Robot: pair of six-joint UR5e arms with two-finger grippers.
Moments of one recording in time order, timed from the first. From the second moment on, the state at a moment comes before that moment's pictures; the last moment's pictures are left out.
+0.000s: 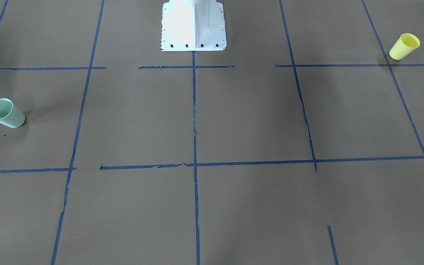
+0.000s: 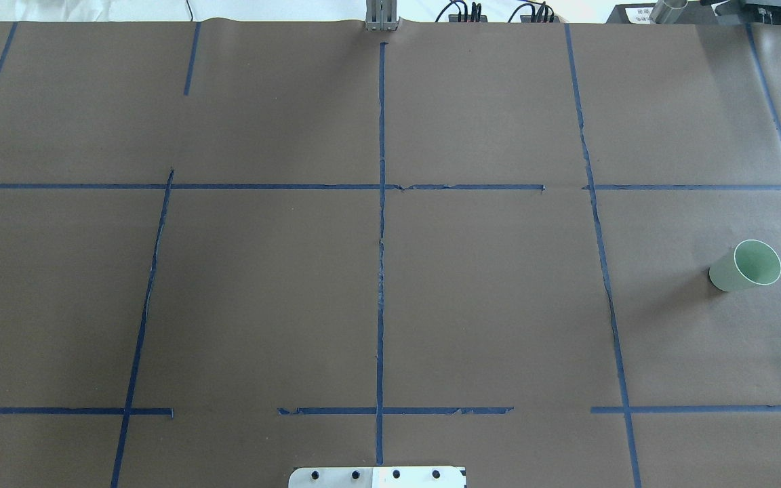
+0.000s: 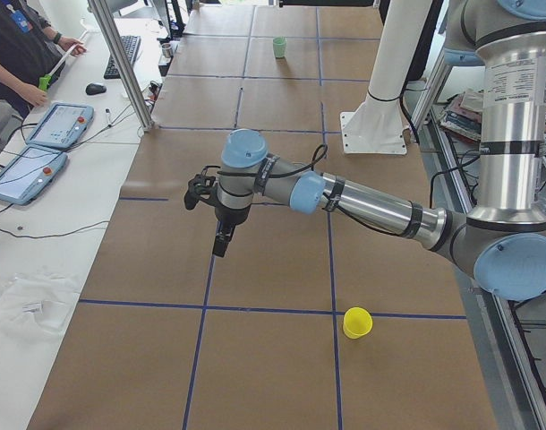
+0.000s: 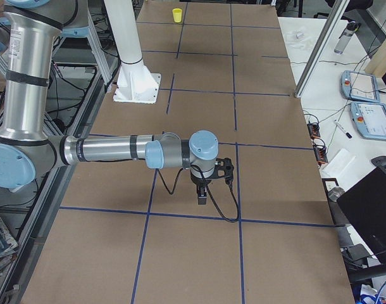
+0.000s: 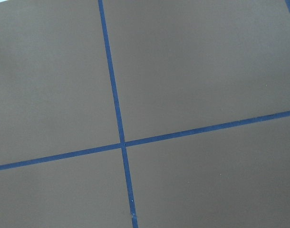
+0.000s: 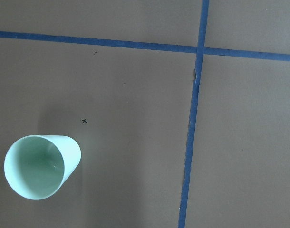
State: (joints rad) left arm -1.44 -1.49 -1.98 -1.67 -2.18 -0.26; right arm 1.48 -1.76 1.84 -1.56 2.38 0.03
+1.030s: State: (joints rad) left arm -0.79 -1.22 -2.22 -1.64 -1.47 -1.37; right arm 1.48 -1.76 1.84 -1.56 2.38 0.03
